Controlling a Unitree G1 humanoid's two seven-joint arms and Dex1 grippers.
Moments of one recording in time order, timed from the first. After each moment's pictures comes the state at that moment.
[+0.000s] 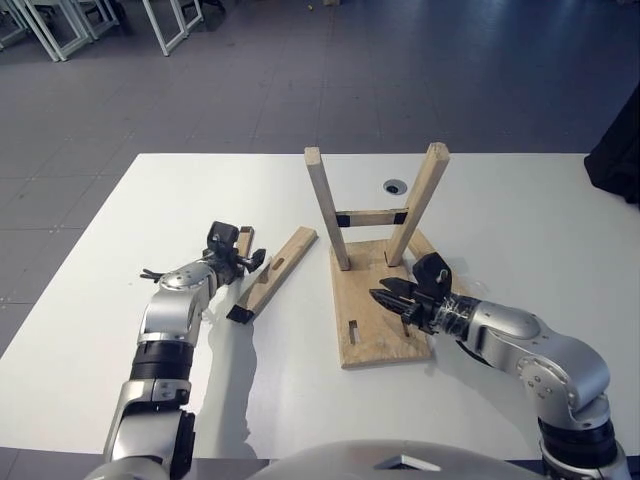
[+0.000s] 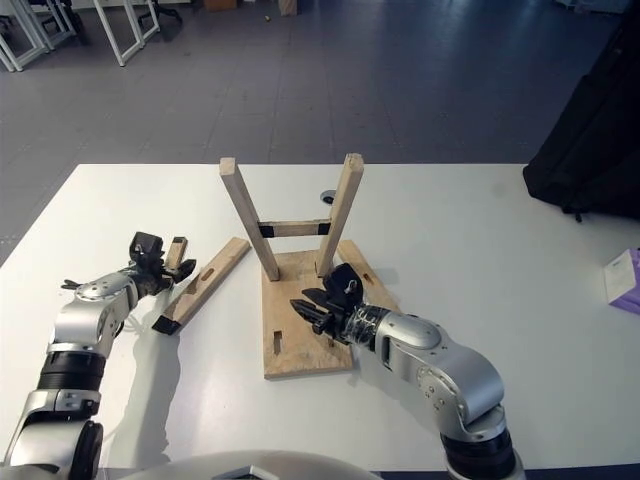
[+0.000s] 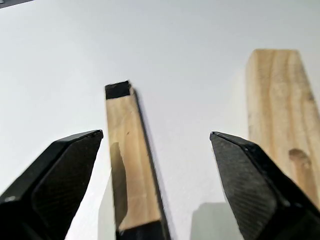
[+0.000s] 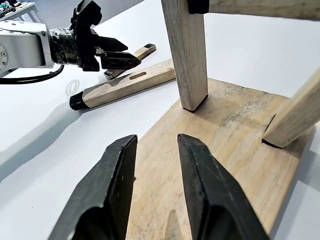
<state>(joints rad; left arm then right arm) -0.26 0.45 0.08 0.20 -0.15 0.59 -0.35 -0.06 -0.36 0.13 -0.69 0.55 1.08 0.38</state>
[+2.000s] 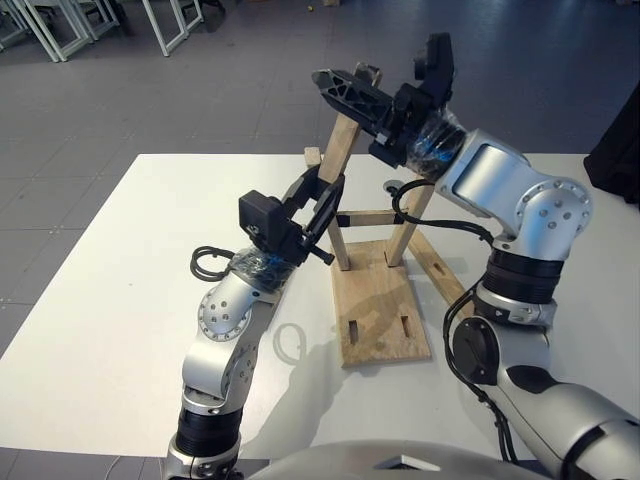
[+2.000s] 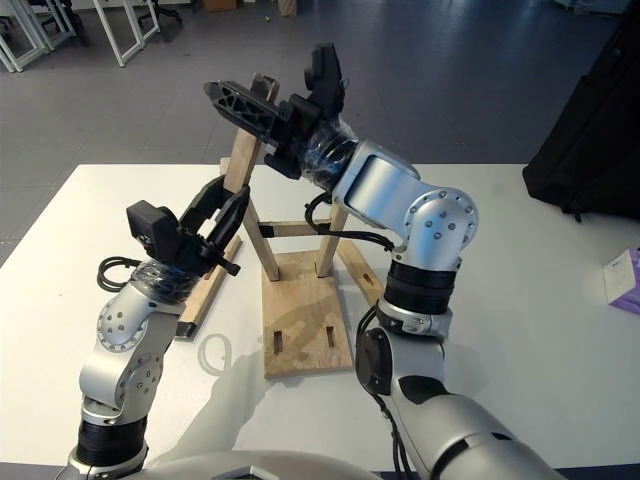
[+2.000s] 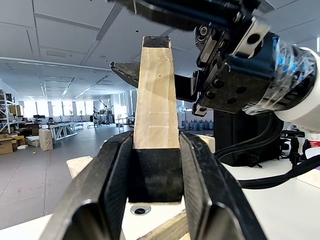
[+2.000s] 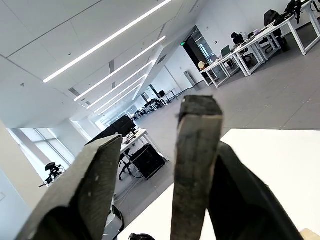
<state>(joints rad) -0.05 0.17 -0.10 -0.56 -0.32 0.18 -0.34 -0.87 0.01 -0.30 -0.08 1.22 1.14 0.00</state>
